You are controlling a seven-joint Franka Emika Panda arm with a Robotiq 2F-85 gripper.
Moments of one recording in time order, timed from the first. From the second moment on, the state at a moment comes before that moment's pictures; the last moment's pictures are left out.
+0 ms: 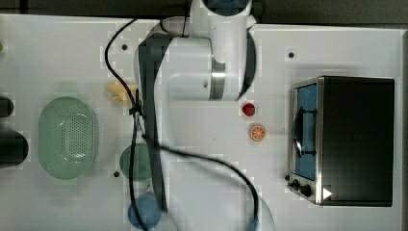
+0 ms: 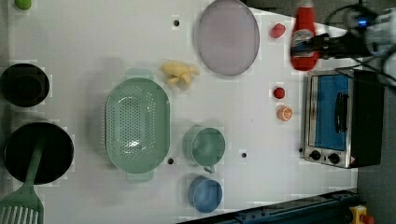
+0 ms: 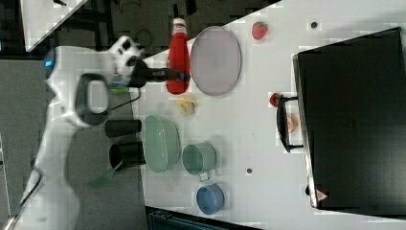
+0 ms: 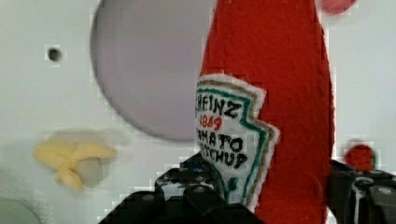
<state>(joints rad) -0.14 0.38 0.16 -1.60 0.02 0.40 -0.63</state>
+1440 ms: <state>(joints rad) -0.17 0.23 0.11 -2.38 0.04 0.87 -0.50</state>
